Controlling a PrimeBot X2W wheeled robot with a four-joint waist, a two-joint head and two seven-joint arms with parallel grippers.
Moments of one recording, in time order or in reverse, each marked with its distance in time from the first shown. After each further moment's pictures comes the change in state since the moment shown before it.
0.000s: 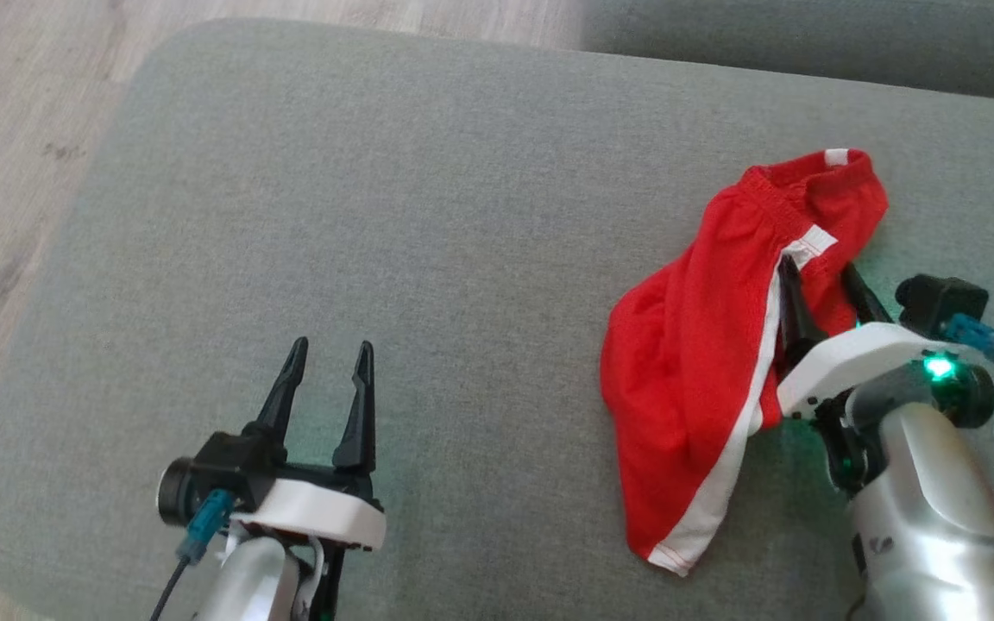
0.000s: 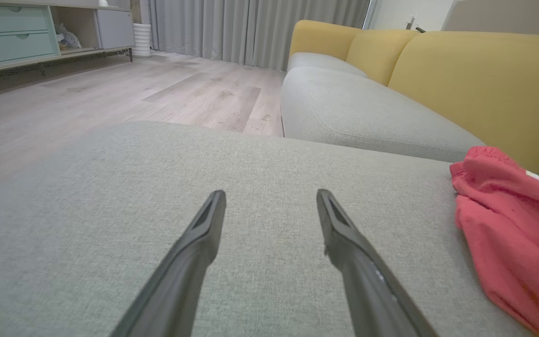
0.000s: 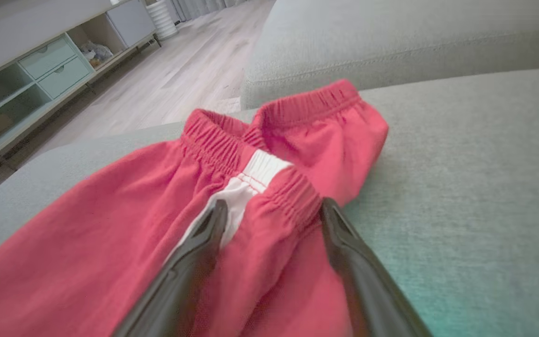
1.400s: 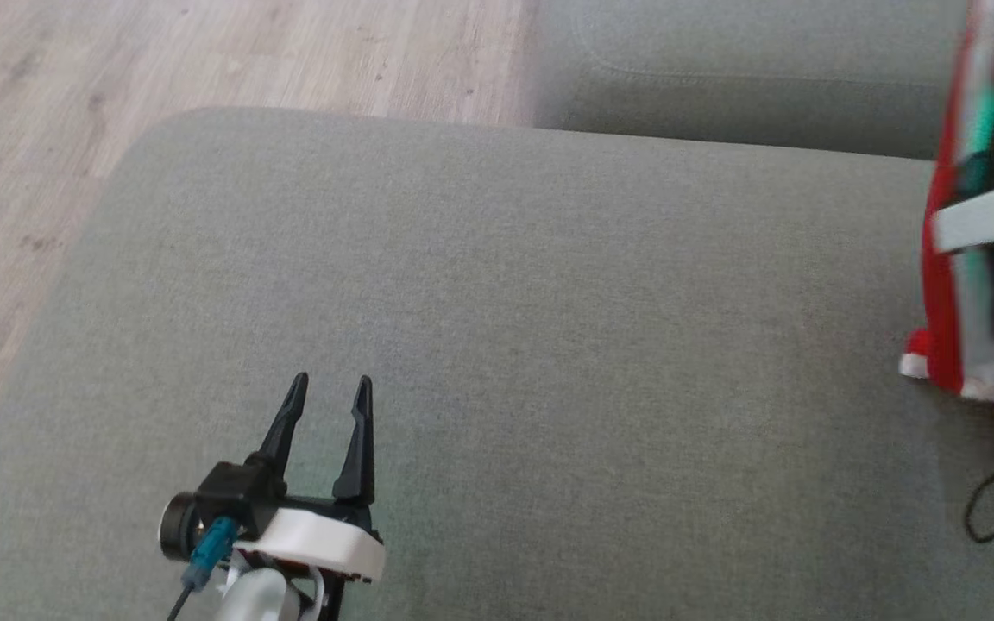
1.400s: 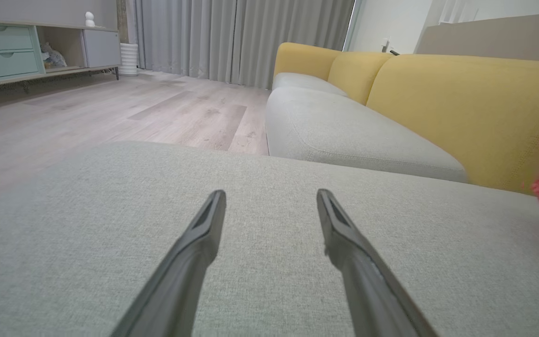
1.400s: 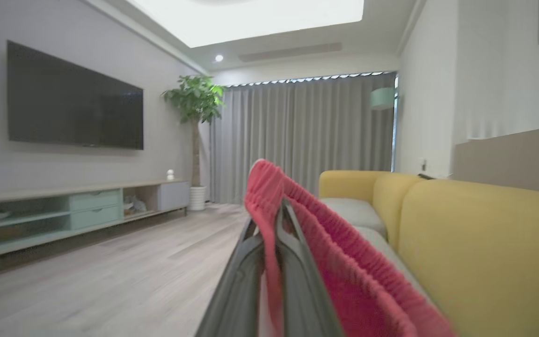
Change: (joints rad) left arm 0.049 -0.002 0.007 0.021 0.008 0.000 0.000; right arm -0.077 -0.209 0.010 -0.567 0.044 0.000 0.017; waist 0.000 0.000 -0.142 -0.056
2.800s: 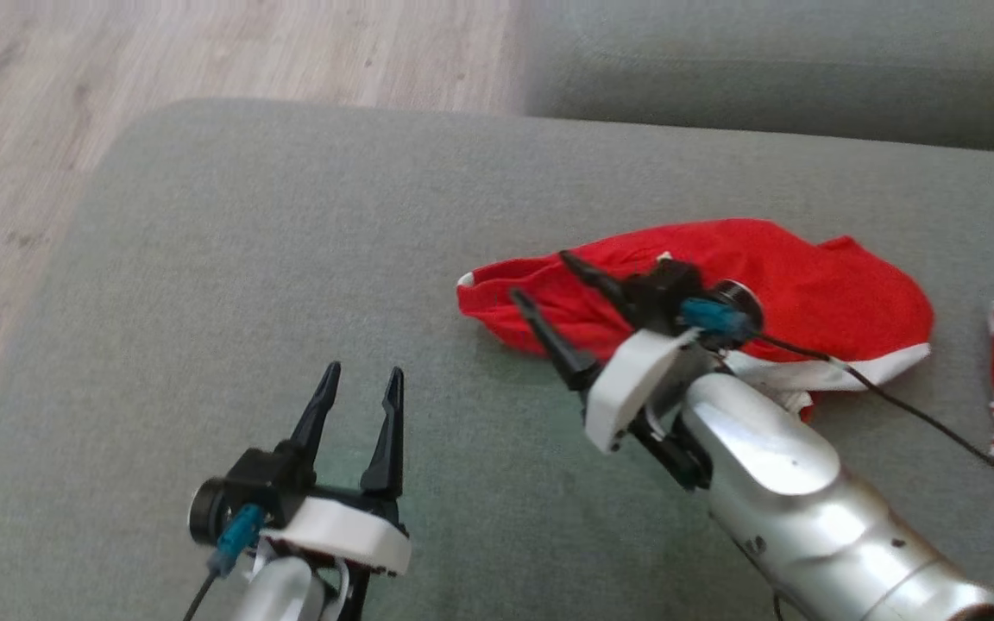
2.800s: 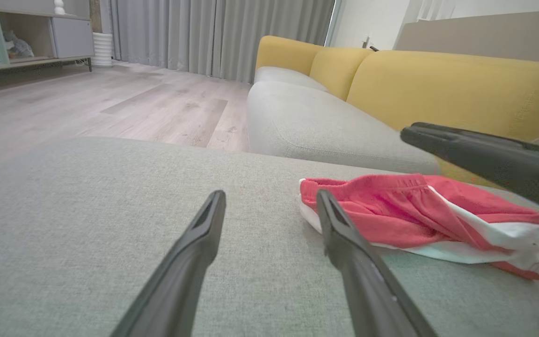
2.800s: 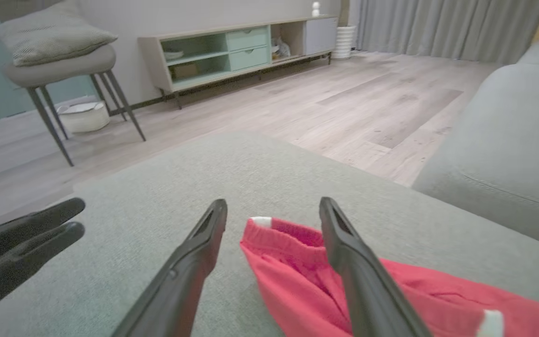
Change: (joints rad) left arm -0.046 0.000 -0.090 0.012 -0.055 0.013 0.000; right arm -0.140 0.184 0.853 0.623 0.212 0.000 -0.115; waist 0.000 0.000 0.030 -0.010
